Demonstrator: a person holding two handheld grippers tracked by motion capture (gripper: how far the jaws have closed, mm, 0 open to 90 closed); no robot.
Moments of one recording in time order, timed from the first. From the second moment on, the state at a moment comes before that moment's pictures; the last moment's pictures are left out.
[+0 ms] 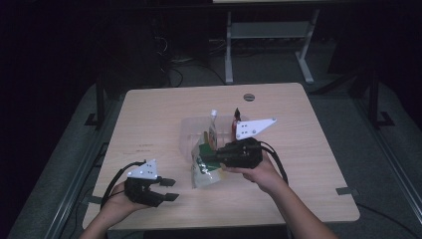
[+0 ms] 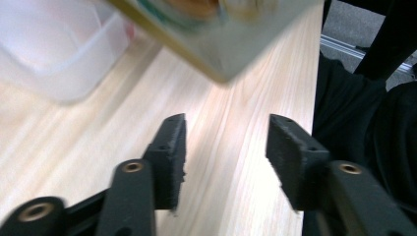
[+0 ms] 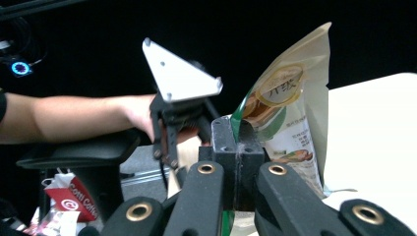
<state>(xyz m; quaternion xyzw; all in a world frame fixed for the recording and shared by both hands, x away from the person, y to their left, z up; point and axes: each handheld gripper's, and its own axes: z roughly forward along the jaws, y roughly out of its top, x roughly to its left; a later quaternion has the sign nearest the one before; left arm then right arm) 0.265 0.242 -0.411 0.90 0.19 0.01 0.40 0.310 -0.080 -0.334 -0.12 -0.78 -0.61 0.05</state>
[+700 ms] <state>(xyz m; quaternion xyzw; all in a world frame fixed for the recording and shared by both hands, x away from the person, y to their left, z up) 0.271 0.242 -0.429 0.89 0.21 0.02 0.41 0.358 -0.066 -0.301 -0.15 -0.78 -0.61 0.01</state>
